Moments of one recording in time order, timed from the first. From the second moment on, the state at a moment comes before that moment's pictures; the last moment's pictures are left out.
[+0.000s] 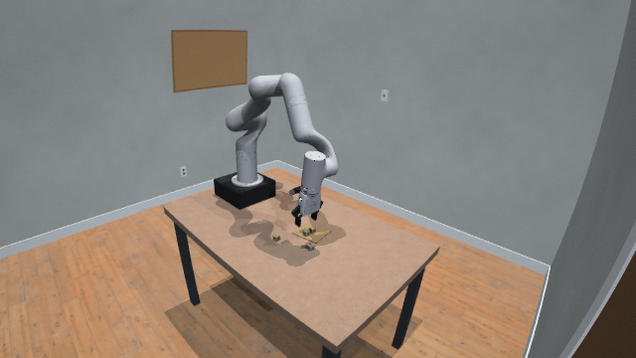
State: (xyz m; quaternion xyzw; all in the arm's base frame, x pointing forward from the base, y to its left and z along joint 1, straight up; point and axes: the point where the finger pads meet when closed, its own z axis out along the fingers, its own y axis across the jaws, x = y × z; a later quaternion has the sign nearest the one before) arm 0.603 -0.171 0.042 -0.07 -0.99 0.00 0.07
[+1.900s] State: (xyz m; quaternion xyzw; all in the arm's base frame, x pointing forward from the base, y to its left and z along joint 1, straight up) arm 0.631 -0.164 0.028 0.26 -0.97 0.01 0.01
